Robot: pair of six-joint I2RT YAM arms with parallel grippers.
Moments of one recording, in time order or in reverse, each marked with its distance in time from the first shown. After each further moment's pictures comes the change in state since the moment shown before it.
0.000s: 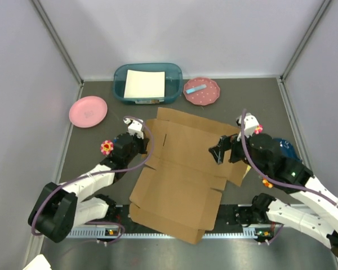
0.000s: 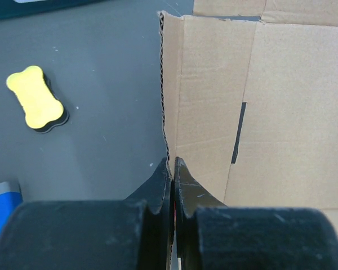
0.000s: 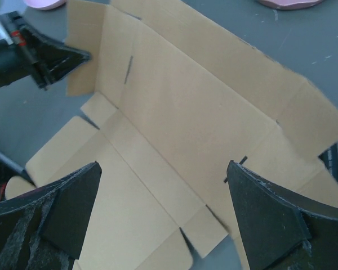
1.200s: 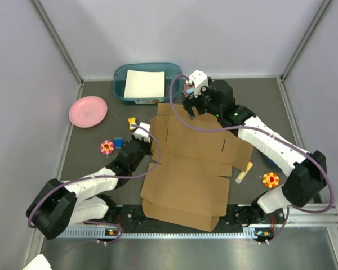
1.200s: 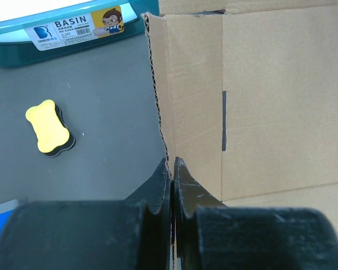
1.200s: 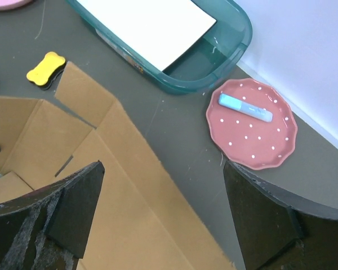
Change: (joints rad) left arm -0.179 0.008 -0.075 0.233 -0.252 0.060; right arm -0.182 0.815 0.433 0.422 -0.164 -0.619
